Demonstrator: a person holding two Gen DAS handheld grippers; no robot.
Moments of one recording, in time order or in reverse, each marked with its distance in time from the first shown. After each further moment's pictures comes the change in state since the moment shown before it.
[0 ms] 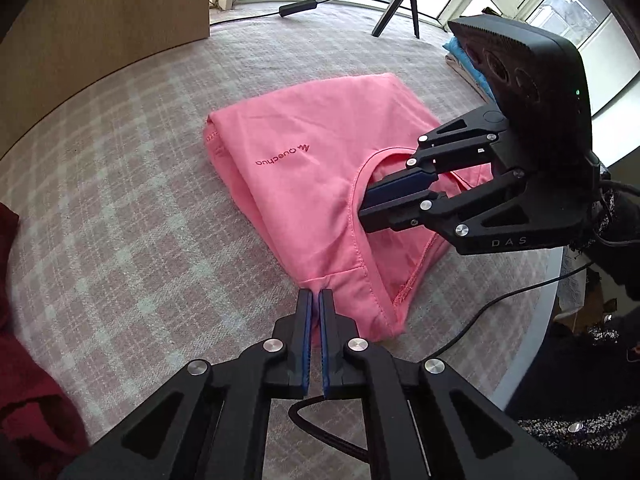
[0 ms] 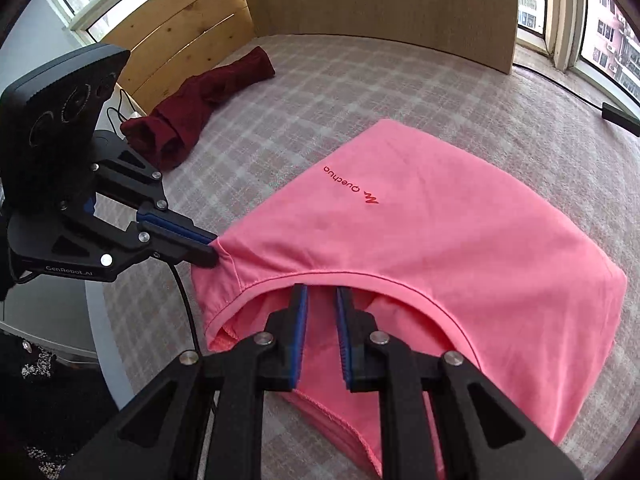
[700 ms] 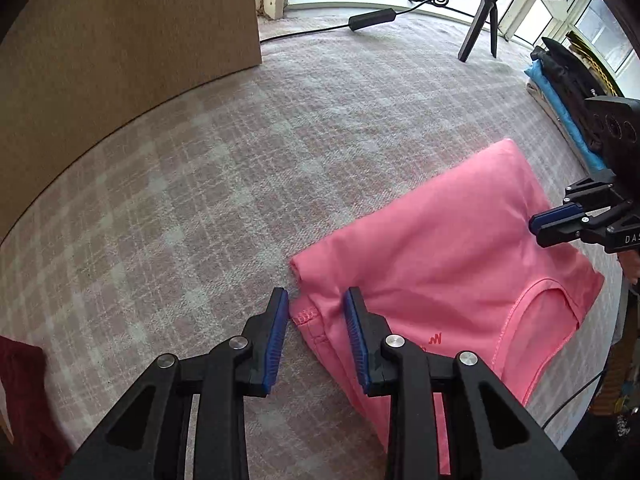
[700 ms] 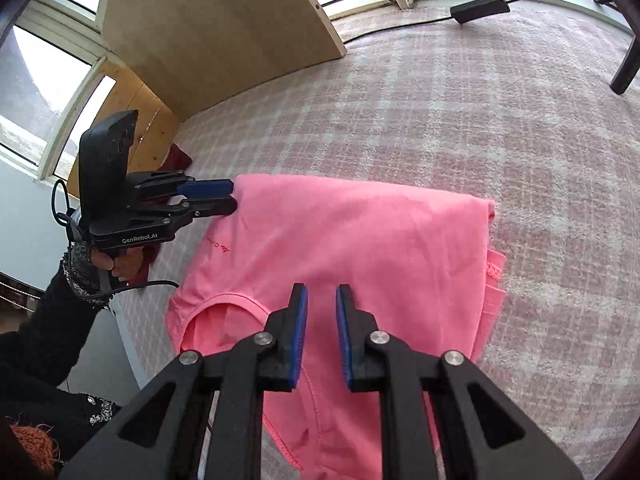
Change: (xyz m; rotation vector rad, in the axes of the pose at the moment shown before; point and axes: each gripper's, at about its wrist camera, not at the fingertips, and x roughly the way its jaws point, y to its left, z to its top) left arm 0.042 0.066 0.111 -0.041 -0.038 0.187; right arm -0.044 -0.151 -0.033 0.453 -0.010 0.103
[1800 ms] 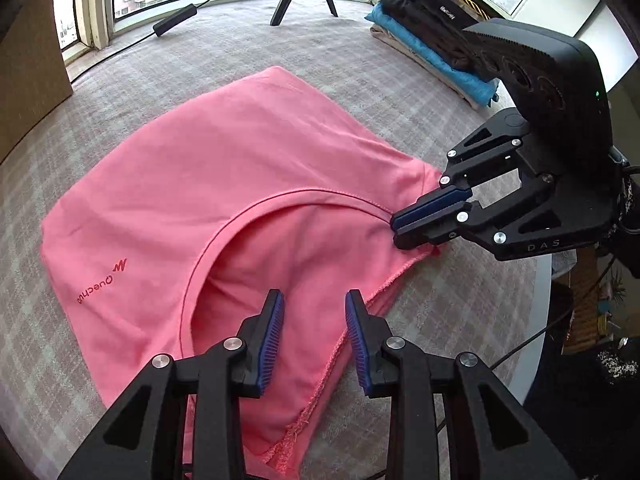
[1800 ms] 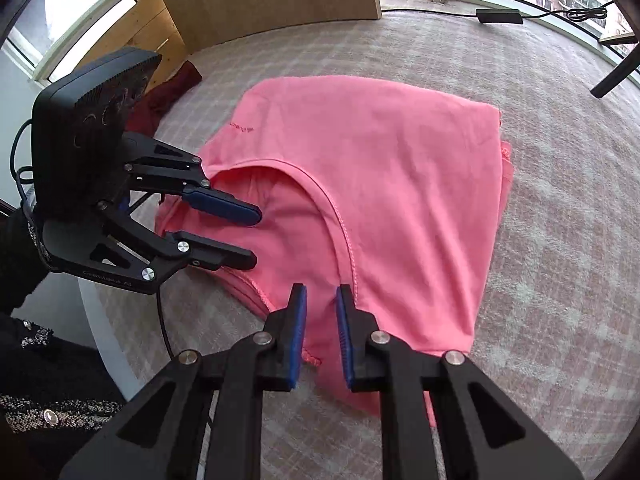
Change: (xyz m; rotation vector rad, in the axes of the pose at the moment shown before) left arm -0.011 -0.147 -0.078 0.283 0.056 -0.294; right arm 0.001 0.049 -0.096 -0.252 0.039 -0.190
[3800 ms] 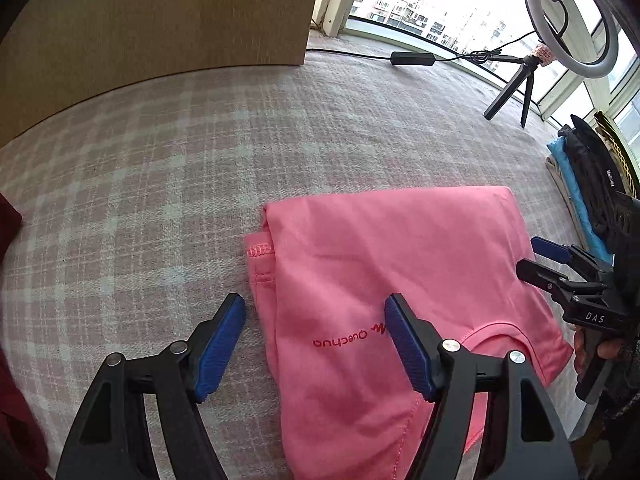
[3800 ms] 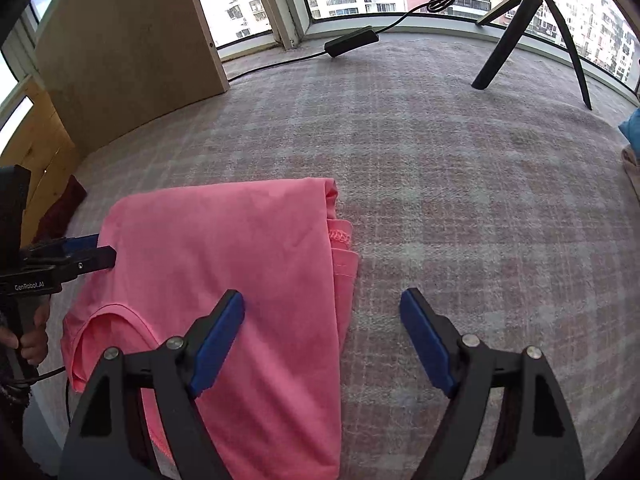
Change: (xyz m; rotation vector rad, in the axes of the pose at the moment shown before) left arm -0.025 0.114 0.004 -0.570 -0.215 0.360; right arm -0.006 -0.081 0.041 0.327 -0.272 -0.285
